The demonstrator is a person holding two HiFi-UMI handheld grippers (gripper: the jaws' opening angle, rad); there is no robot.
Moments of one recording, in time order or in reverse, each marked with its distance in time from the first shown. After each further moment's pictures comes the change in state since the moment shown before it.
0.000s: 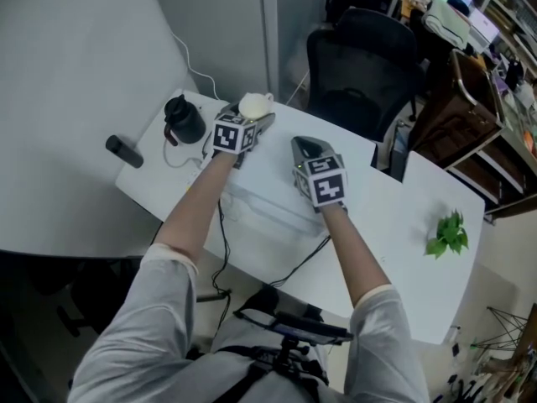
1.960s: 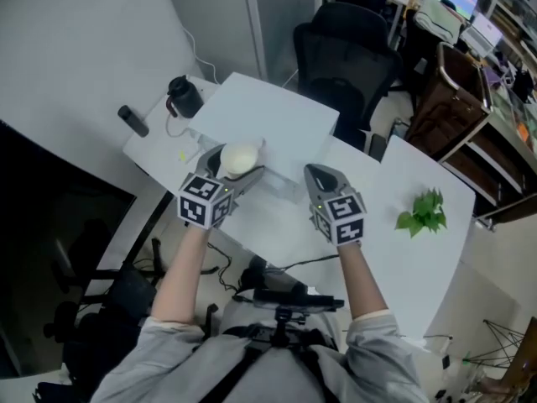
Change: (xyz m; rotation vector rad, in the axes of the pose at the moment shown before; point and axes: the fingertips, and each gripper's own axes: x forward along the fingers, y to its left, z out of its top) left arm -0.236 -0.281 -0.018 0.044 -0.062 -0.010; right arm -0.259 -0.008 -0.091 -0.007 -0.133 0.150
